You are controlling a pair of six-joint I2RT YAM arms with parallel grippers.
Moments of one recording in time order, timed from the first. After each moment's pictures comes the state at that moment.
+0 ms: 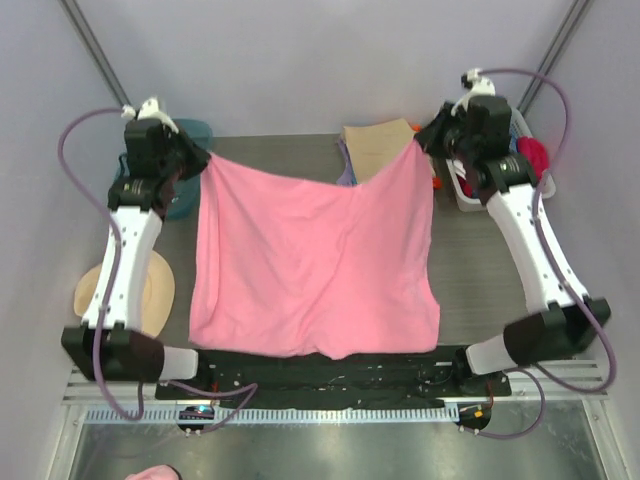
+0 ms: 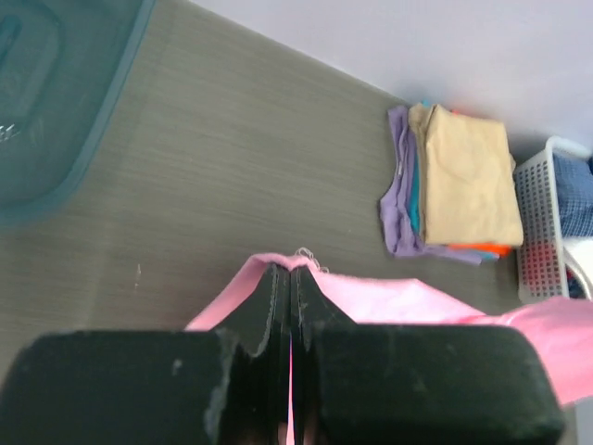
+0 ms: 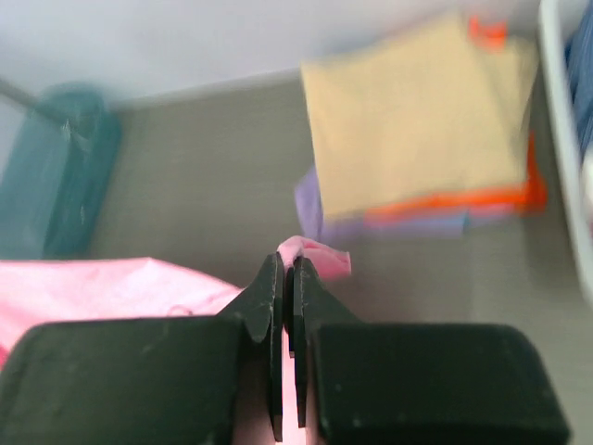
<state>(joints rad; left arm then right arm) -0.02 1.21 1.34 -0.52 0.08 -0.51 0.21 1.32 1.47 -0.50 -0.07 0.39</state>
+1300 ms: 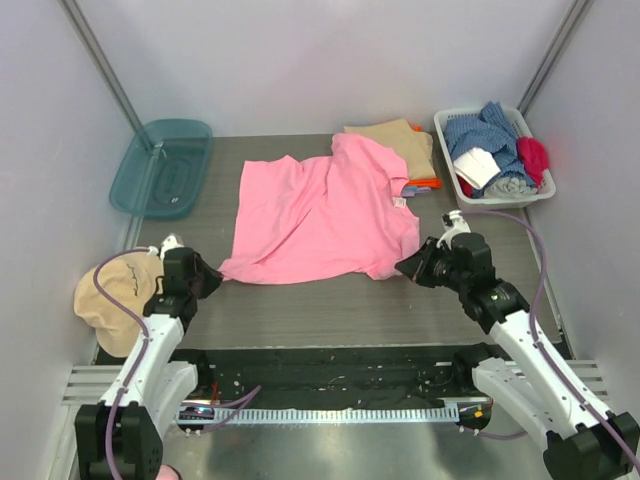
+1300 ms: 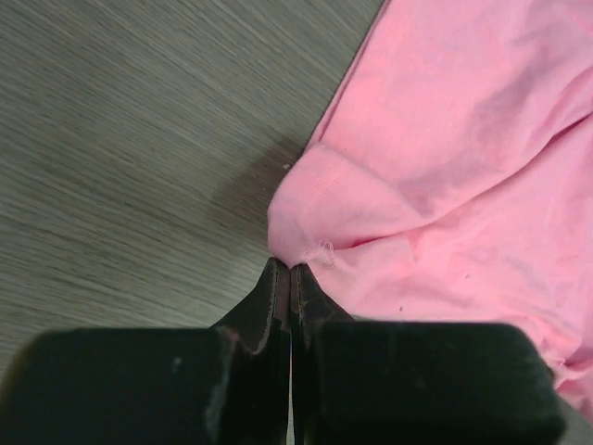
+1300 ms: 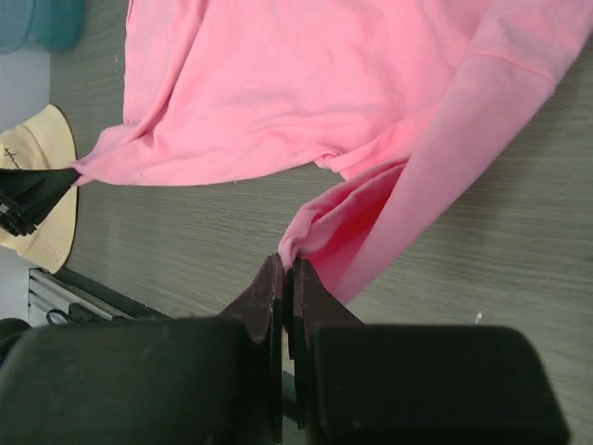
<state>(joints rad) -0.02 0.83 0.39 -0.28 -0.03 -0.72 0.33 0.75 0.58 -0.38 -0.23 0.63</state>
